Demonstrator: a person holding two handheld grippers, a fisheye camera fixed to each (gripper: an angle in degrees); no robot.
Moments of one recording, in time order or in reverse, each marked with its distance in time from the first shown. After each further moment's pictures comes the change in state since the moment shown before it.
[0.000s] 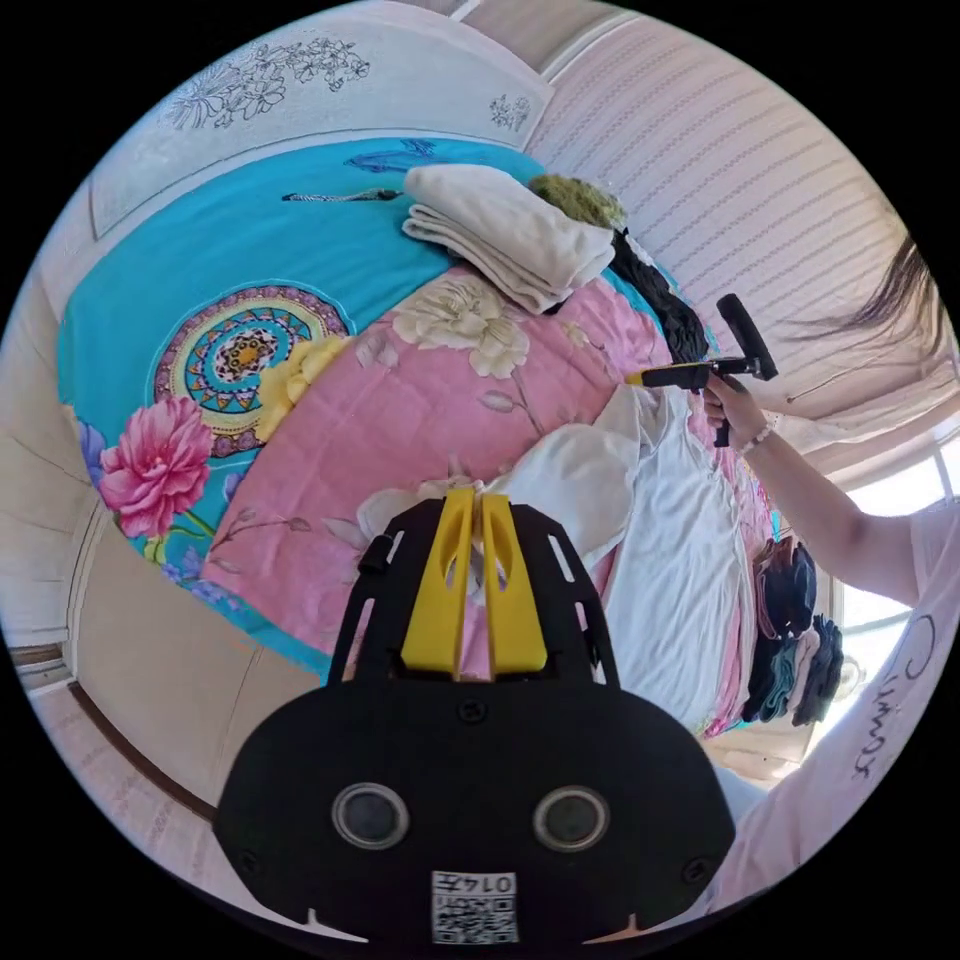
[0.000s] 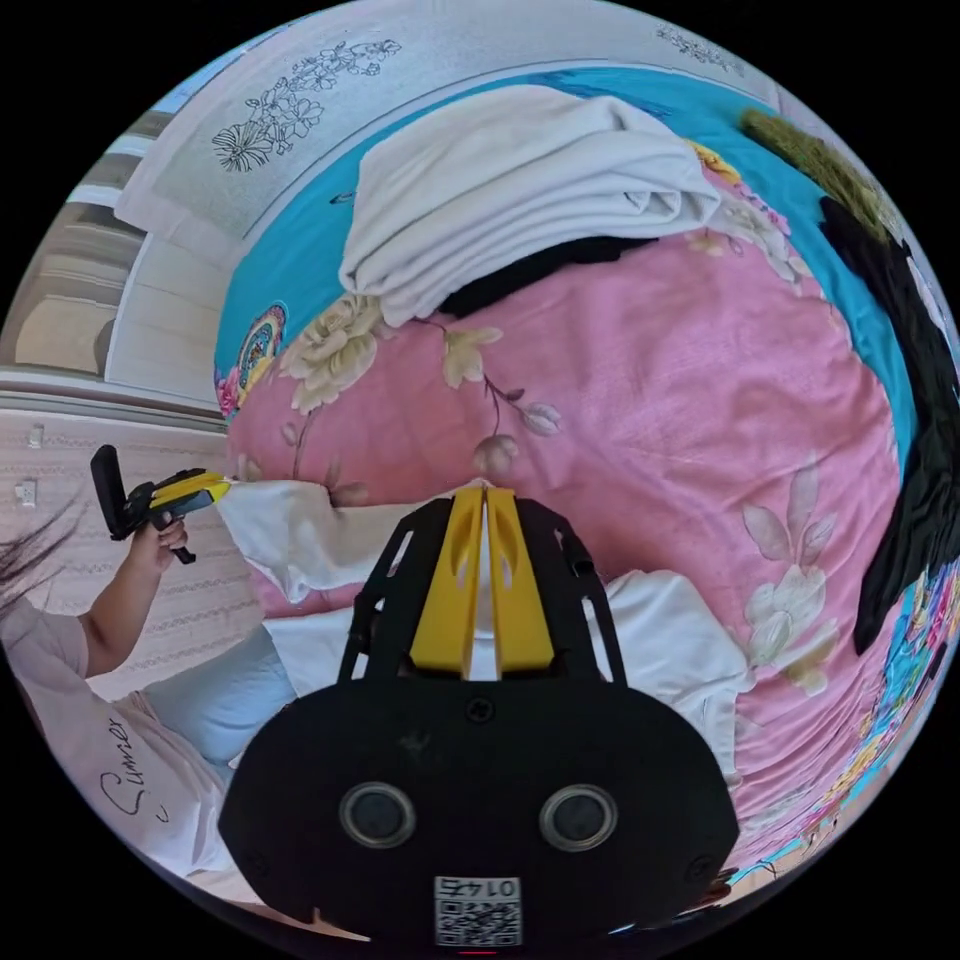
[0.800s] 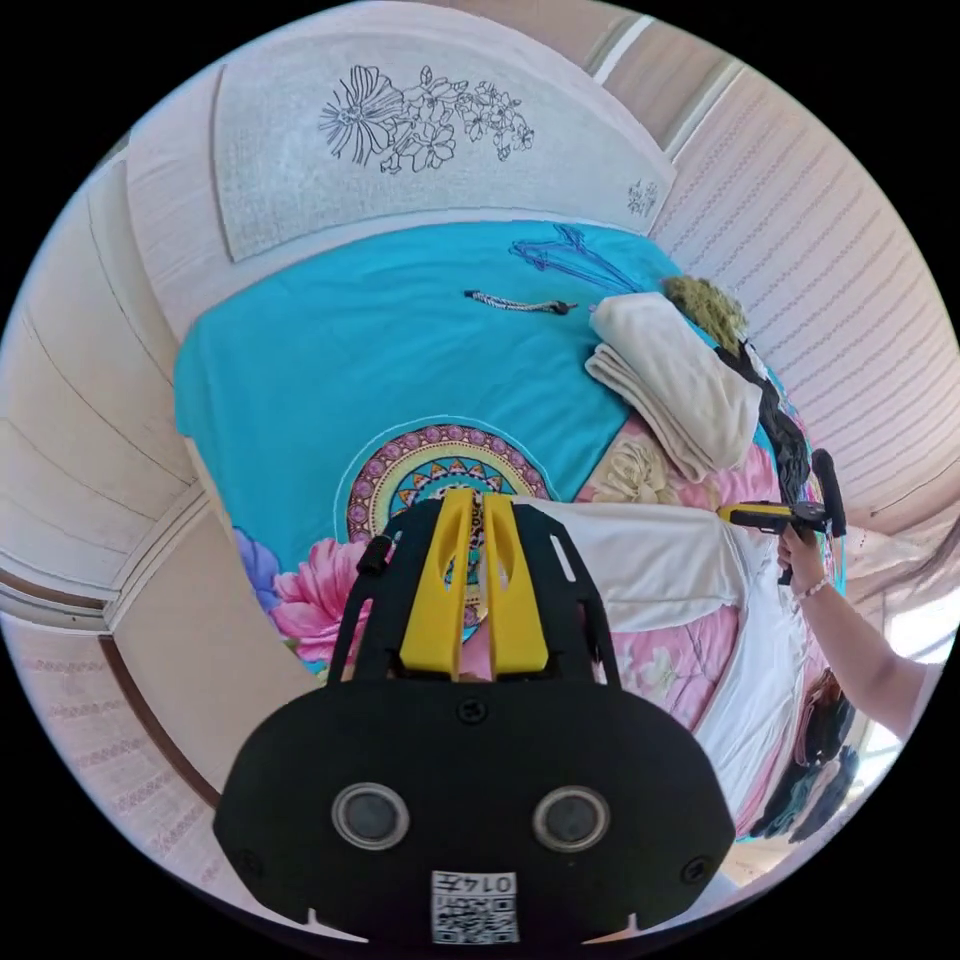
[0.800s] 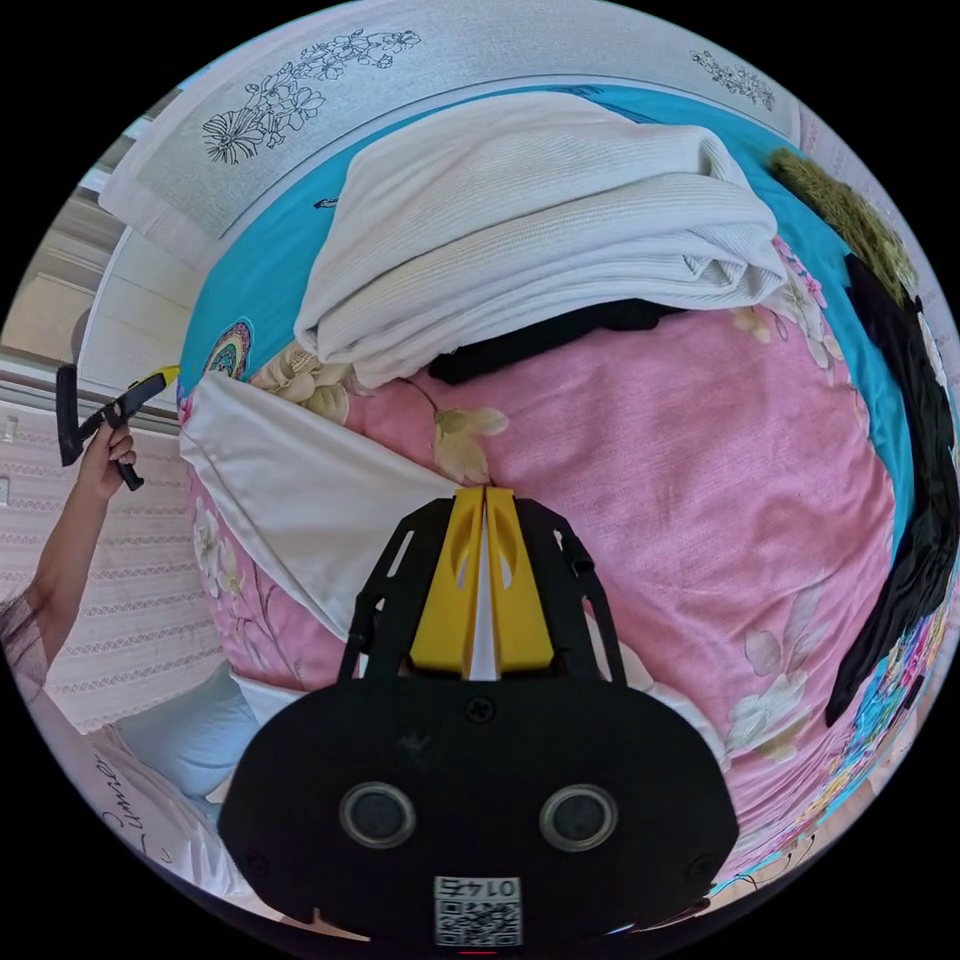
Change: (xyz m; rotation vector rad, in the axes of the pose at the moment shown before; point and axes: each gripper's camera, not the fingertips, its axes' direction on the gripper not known) left arm -0.097 -0.067 -0.090 0.155 -0.254 -0.184; right arm -0.025 -0.108 0.090 0.027 0.099 -0.035
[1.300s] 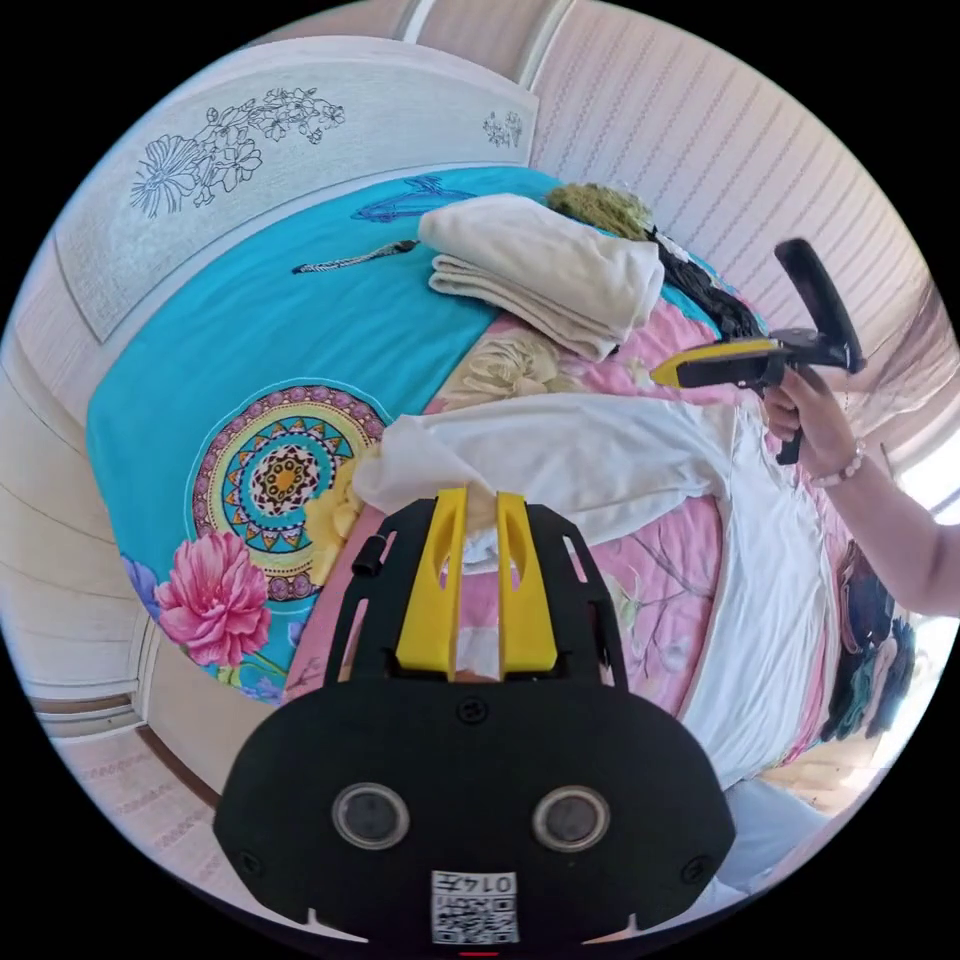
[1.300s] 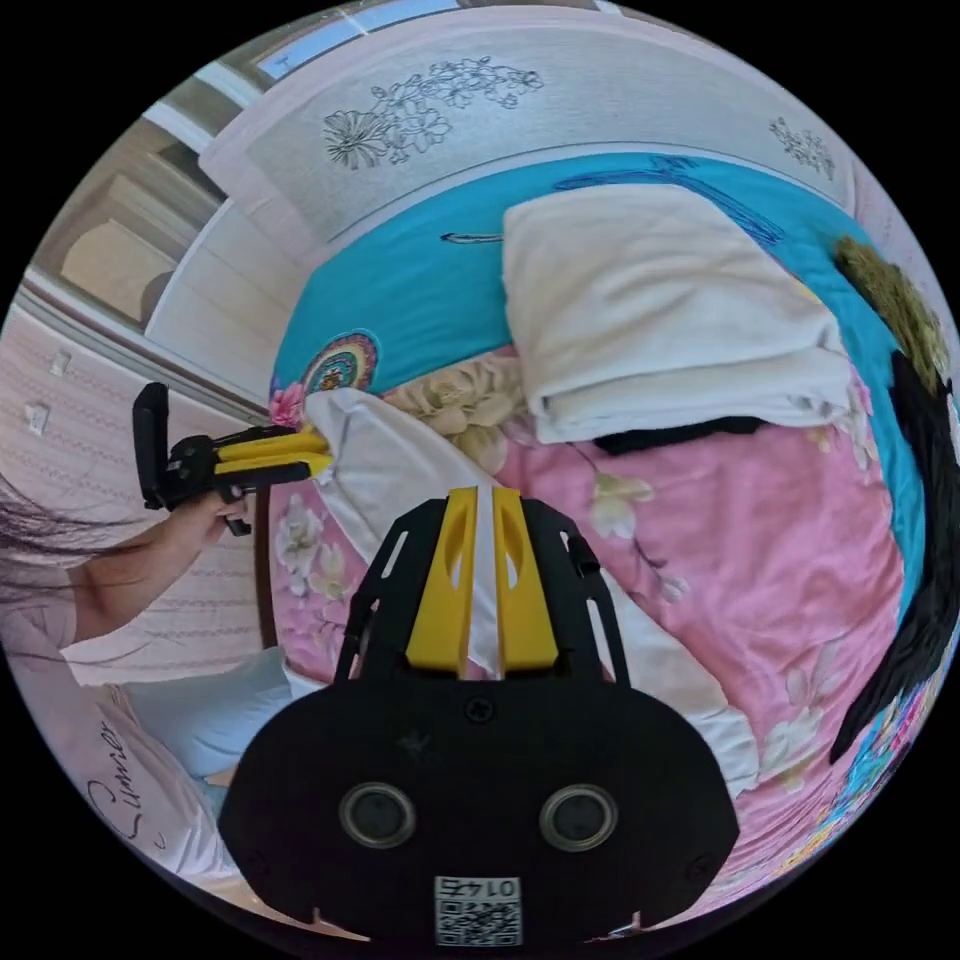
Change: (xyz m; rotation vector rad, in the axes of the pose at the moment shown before) left arm 0.103 0.058 0.031 -0.098 0.037 0.301; right arm -0.077 -0.022 0.014 0.099 -0.128 -0.176
